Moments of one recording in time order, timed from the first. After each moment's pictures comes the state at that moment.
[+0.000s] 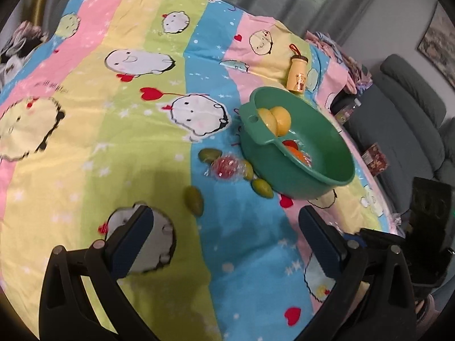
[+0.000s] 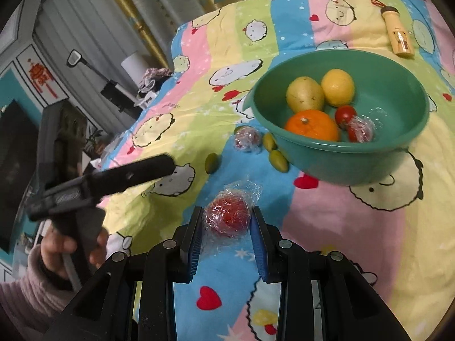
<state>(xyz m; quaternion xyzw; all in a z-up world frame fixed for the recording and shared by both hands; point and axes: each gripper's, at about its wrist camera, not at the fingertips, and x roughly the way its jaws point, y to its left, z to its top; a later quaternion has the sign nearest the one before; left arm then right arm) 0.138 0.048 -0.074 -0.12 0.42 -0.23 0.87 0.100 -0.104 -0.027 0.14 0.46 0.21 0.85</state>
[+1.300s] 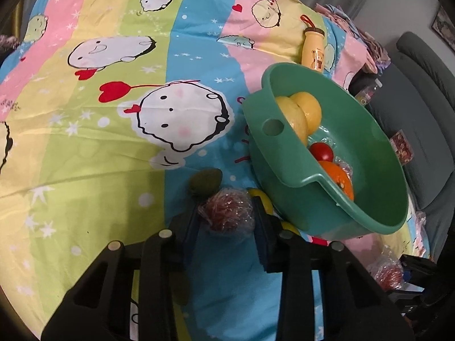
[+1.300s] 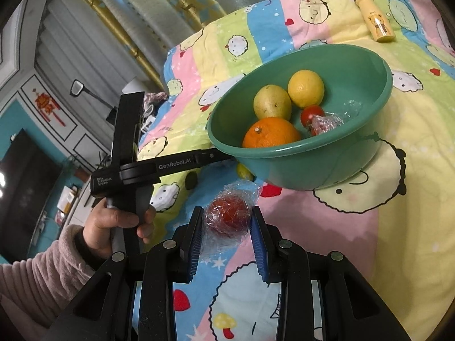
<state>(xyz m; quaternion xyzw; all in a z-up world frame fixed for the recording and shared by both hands) 0.213 -0.001 -0.117 -0.08 0.46 -0.22 0.86 0.102 -0.156 -0.041 0.20 0.43 0.22 0.85</state>
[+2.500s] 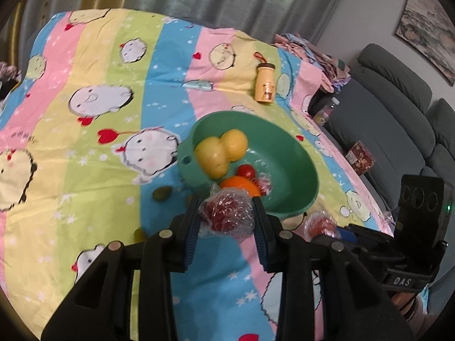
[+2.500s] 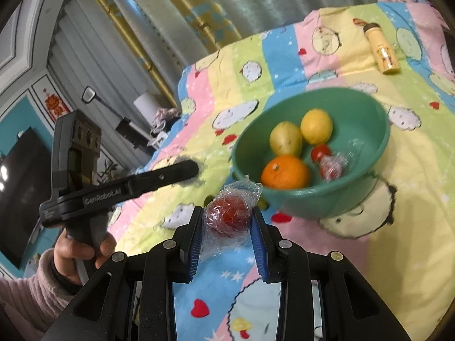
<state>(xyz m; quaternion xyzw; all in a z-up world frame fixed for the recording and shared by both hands) 0.143 -0.007 -0.030 -0.09 0.38 -0.28 0.88 0.100 -0.165 0.003 0.19 0.38 0.22 0.88</state>
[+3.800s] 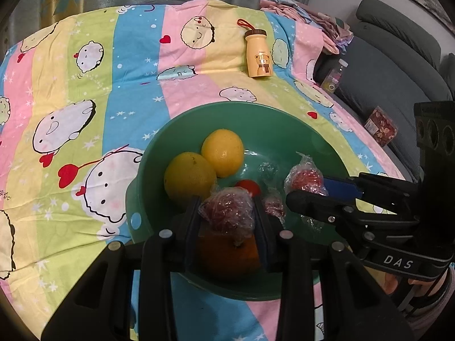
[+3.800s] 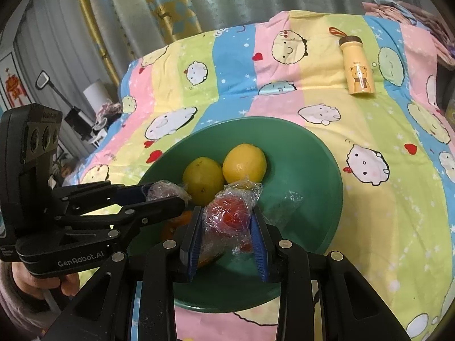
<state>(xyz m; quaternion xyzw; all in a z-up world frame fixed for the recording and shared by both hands) 0.212 -0.083 -0.055 0.02 0.41 -0.28 0.87 0.188 -0.195 -0.015 0.10 0.42 0.12 0.89</state>
